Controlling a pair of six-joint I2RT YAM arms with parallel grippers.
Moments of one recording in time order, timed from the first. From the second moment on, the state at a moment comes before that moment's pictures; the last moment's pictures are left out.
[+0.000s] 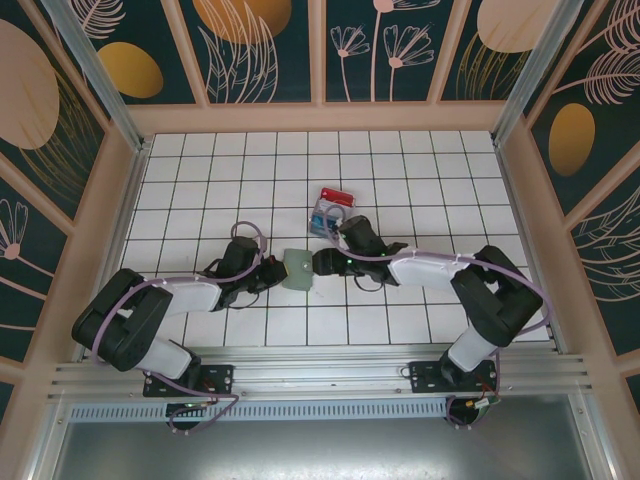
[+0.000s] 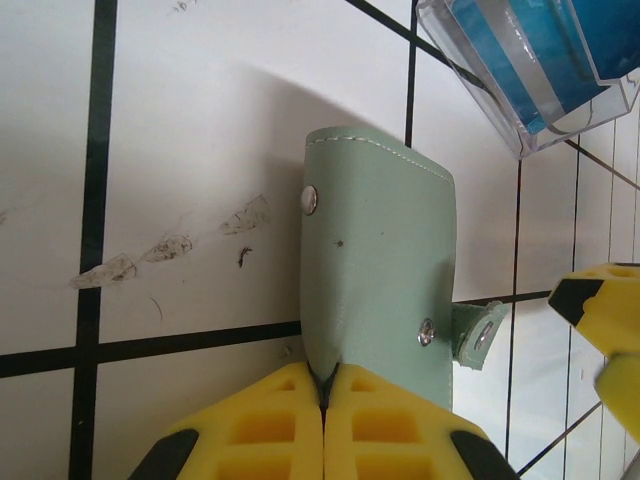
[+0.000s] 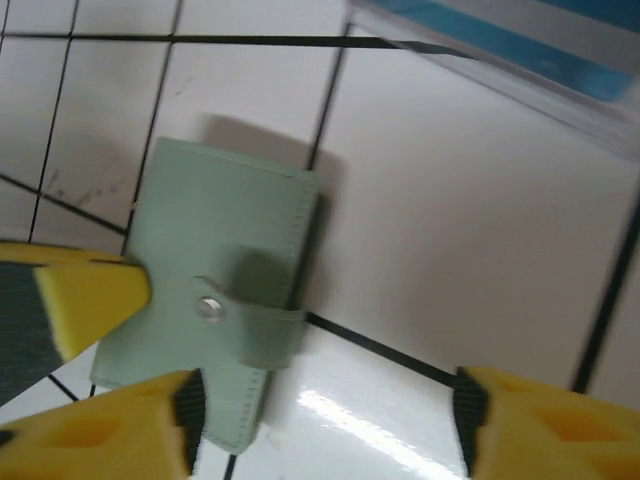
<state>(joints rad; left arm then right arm) -0.53 1.48 0.42 0.30 0.30 -0.91 0.78 1.62 0.81 -0.03 -0.20 0.60</state>
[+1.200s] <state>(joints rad) -0.53 1.49 0.43 0.32 0.31 -0.91 0.85 1.77 0.94 -0.19 0.04 0.61</state>
